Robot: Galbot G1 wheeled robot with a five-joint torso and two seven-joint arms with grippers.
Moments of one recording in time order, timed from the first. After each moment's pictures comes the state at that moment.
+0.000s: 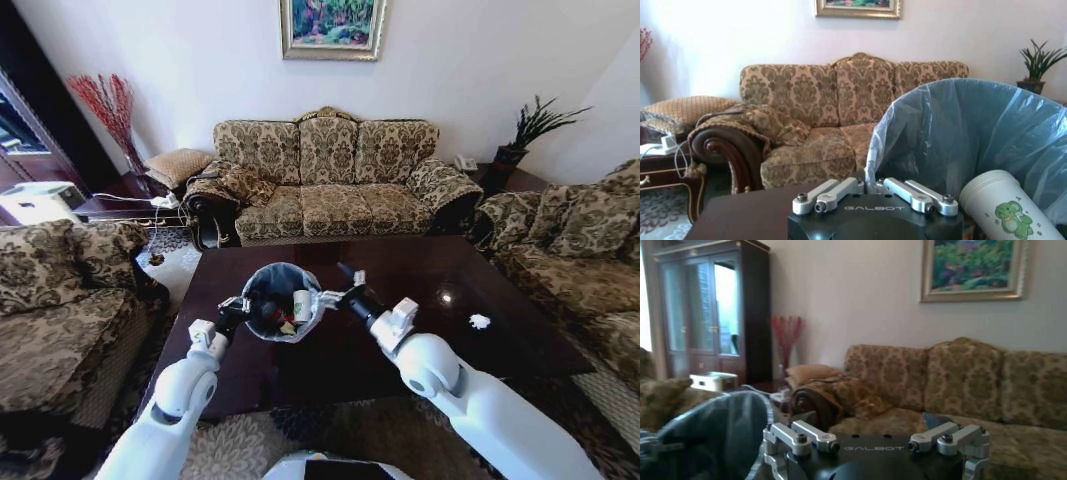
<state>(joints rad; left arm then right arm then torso) 1.45 -1.17 -0.56 -2.16 -0.35 0.29 -0.05 -1.06 0.86 0.07 2.18 0.60 -0.19 0.22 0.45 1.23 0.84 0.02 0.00</state>
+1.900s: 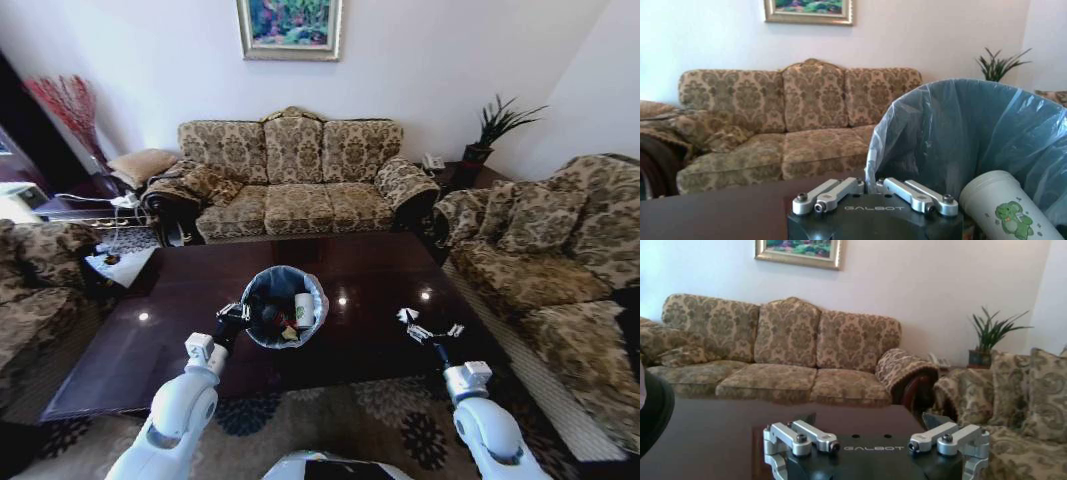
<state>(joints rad) 1.53 -1.22 -0.56 -2.23 -0.29 0.26 -0.04 -1.54 1.20 0.62 1.95 0.28 0.03 0.03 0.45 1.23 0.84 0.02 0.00</state>
